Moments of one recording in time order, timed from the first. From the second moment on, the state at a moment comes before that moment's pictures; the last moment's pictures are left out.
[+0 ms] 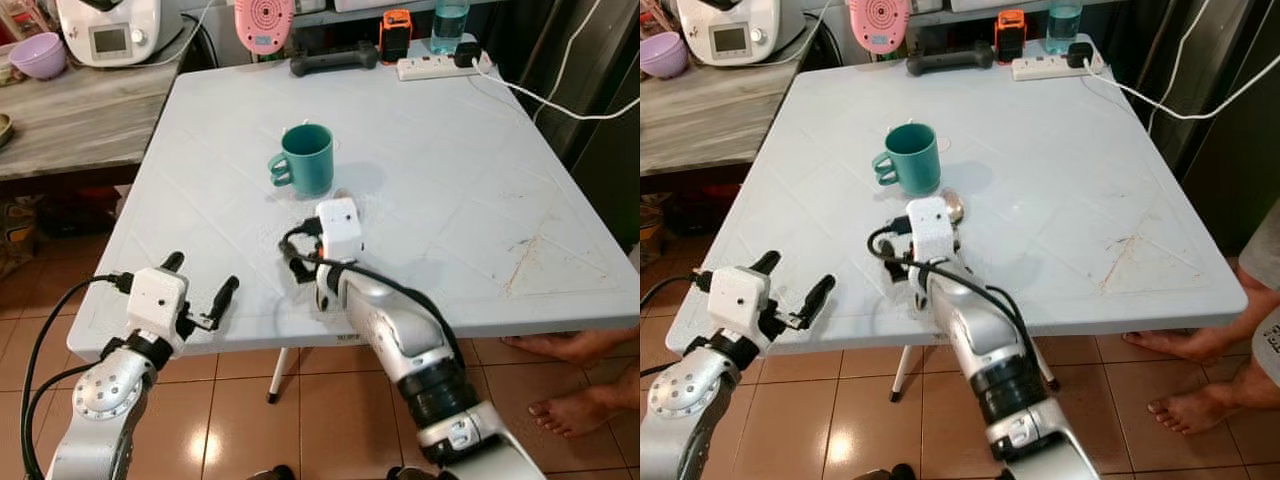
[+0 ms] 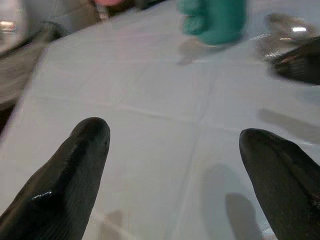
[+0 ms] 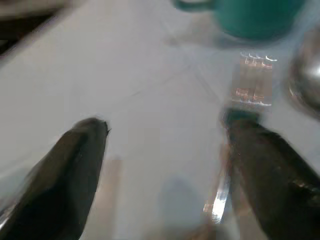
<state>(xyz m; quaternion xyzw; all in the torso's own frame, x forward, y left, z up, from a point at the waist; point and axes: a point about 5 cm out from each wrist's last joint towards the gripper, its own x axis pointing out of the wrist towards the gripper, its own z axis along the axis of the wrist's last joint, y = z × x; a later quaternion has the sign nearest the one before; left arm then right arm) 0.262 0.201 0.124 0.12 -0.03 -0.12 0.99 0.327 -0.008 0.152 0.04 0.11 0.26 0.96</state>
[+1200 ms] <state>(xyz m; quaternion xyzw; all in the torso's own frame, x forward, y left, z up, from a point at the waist) 0.221 0.214 0.100 0.14 -0.03 -0.05 0.99 0.259 -0.161 0.153 -0.12 -0.08 0.13 0.98</state>
